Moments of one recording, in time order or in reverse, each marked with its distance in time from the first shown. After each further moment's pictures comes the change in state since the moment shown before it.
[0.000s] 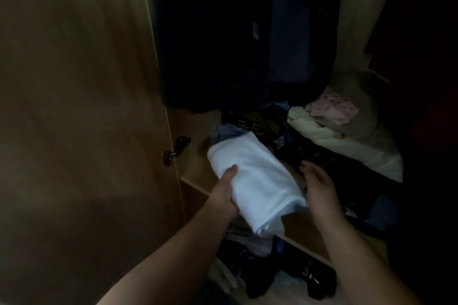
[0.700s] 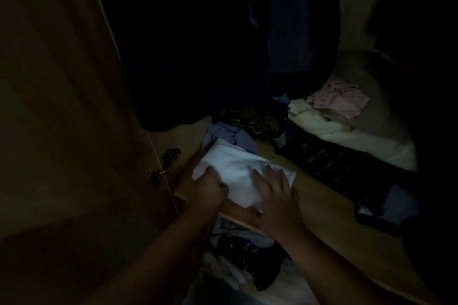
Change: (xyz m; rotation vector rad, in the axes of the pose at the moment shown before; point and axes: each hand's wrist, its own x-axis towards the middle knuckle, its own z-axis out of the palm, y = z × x) left_hand 0.065 0.057 -0.042 1.524 0.152 0.611; right_hand 0.027 0.075 0.094 -1.155 -0.231 -0.430
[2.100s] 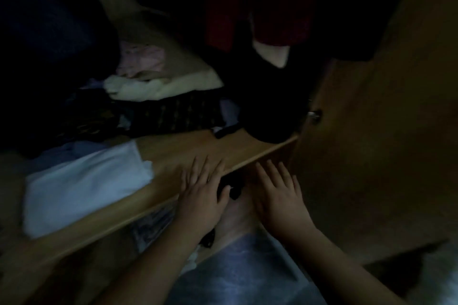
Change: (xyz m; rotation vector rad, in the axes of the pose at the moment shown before) left_hand -0.134 0.083 0.087 0.357 -0.531 1.033; right_hand -0.273 -0.001 -0.038 0.031 0.177 0.879
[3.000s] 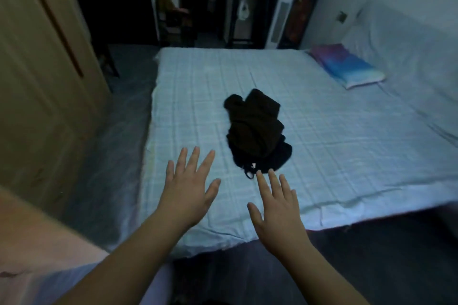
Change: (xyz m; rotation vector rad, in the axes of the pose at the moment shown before) left_hand -0.345 0.665 0.146 -0.053 -0.307 1.159; right_hand -0.728 0.293 -0.085 -0.001 0.354 1.292
